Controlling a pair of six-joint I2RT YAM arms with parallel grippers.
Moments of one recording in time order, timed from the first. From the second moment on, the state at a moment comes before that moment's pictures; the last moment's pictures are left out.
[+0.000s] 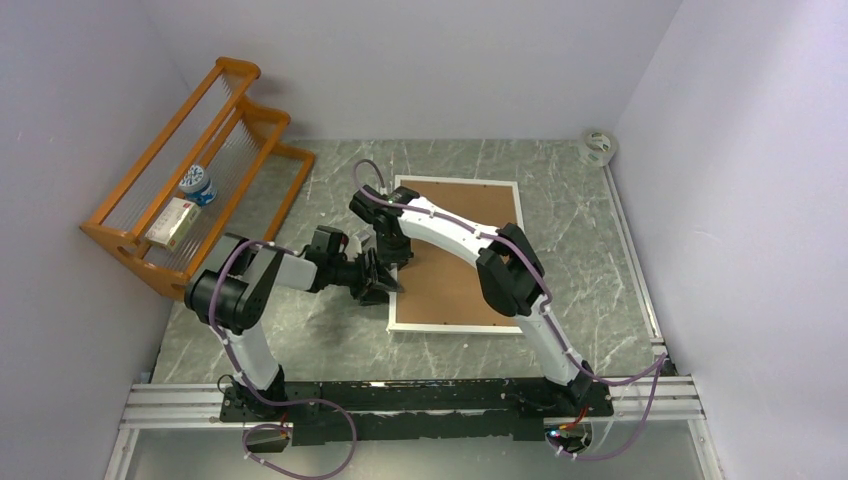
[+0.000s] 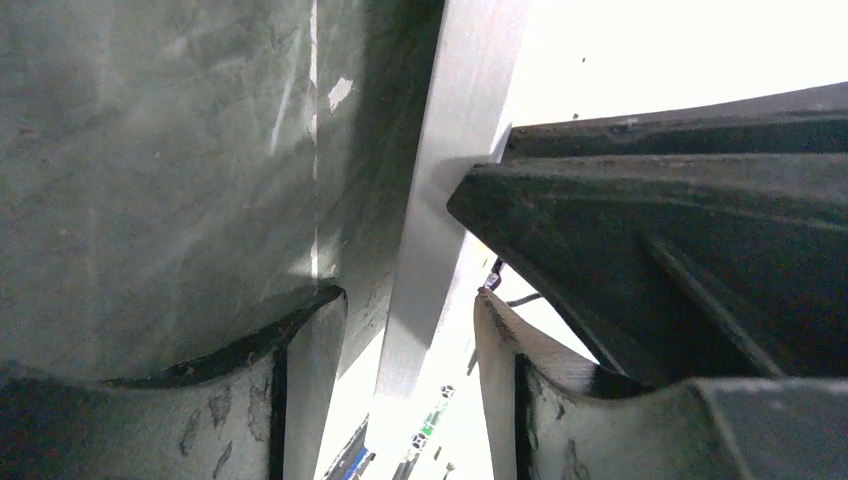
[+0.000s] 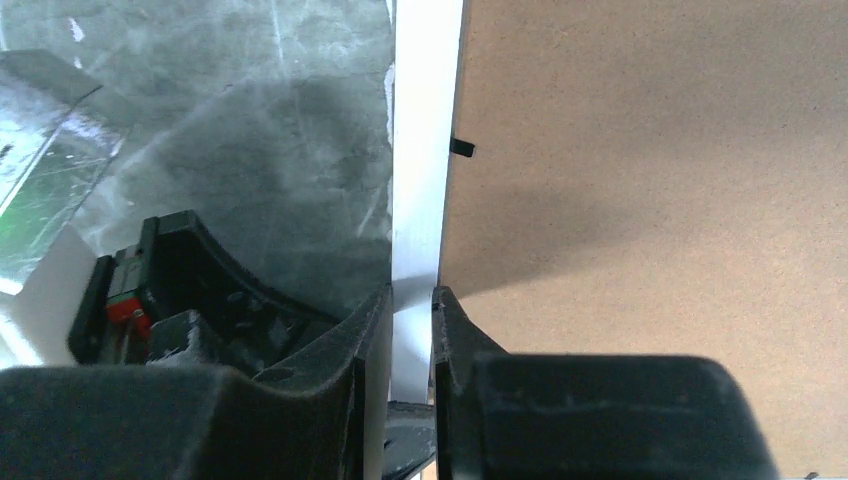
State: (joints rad) left arm -0.35 1.78 0.63 0.27 0.87 -0.89; right arm 0.89 2.29 2.01 -1.07 0.18 0.83
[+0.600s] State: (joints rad) left arm -0.36 1.73 0.61 0.45 0.93 -0.95; right arm 0.85 2.19 1.99 -1.04 0.12 0.86
